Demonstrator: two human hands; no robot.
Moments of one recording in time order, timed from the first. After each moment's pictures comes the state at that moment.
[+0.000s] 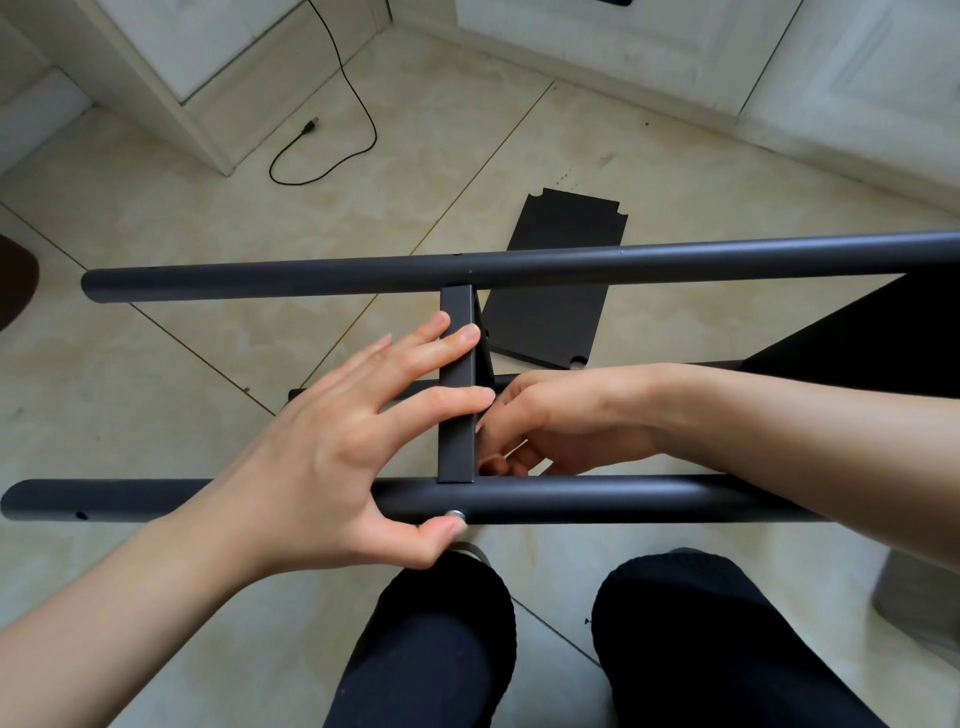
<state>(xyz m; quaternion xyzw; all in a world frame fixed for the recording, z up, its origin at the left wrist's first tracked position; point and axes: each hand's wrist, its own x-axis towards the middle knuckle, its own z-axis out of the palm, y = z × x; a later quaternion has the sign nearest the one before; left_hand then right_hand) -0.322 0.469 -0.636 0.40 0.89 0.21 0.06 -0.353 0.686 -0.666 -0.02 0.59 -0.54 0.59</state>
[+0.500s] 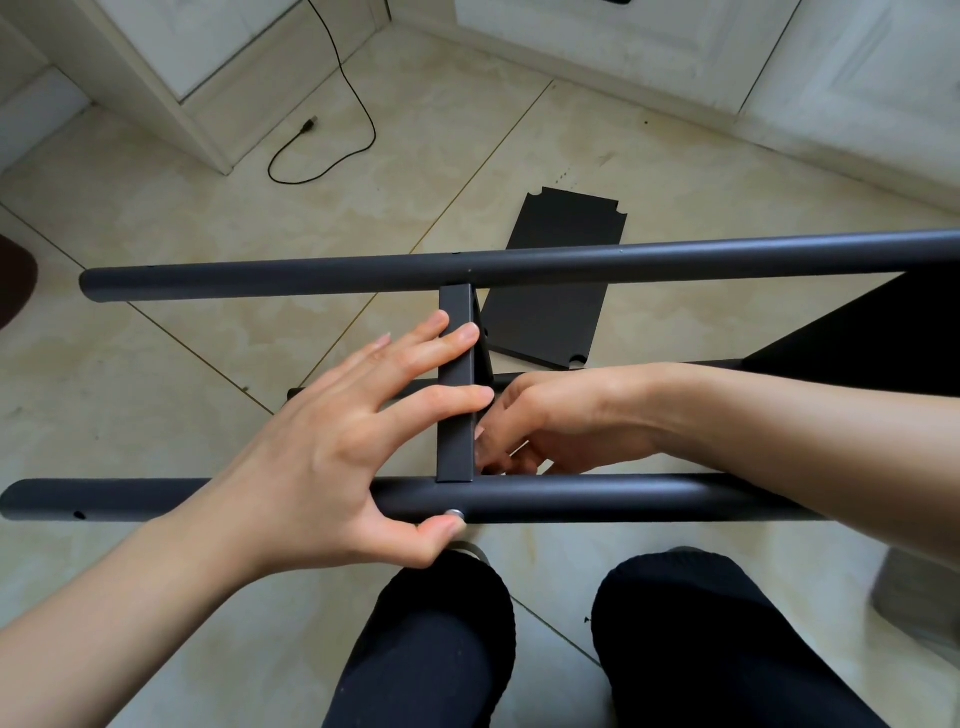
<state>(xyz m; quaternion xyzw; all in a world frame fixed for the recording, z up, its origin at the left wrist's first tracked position) -0.322 0.469 -0.637 0.40 0.89 0.21 0.06 -0.353 0.686 -0.668 -0.03 0.60 -0.54 0.59</state>
